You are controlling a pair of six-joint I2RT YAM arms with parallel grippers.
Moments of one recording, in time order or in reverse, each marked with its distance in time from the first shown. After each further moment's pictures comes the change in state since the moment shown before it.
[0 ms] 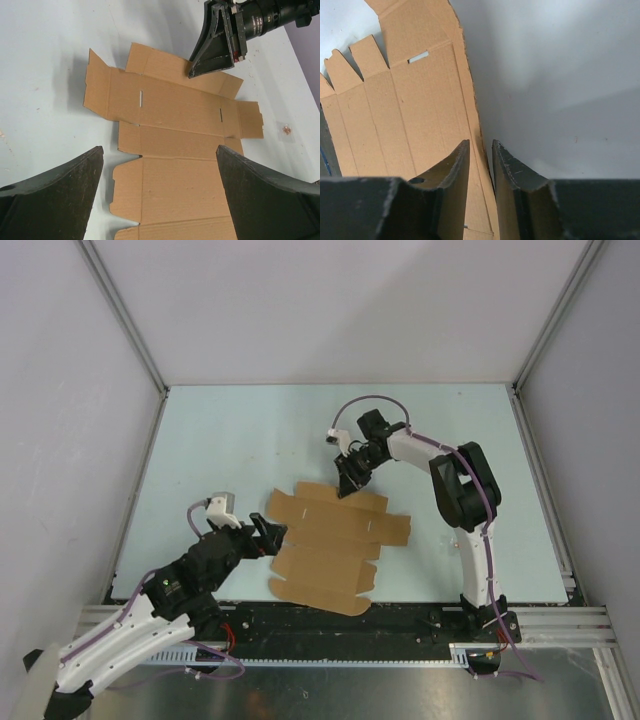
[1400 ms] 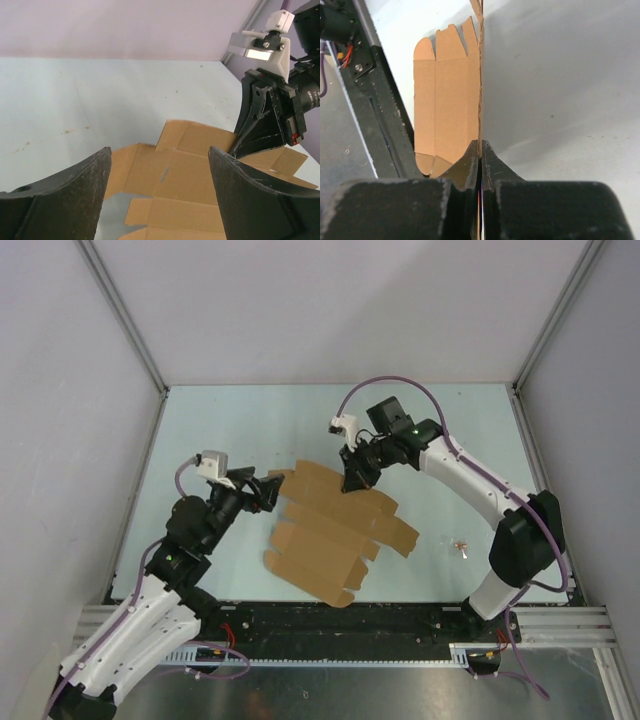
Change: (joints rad) left arm 0.317 0.239 0.152 0.458 0.327 0.375; right arm 0.107 -0.511 -0.130 -0.117 0.139 0.129
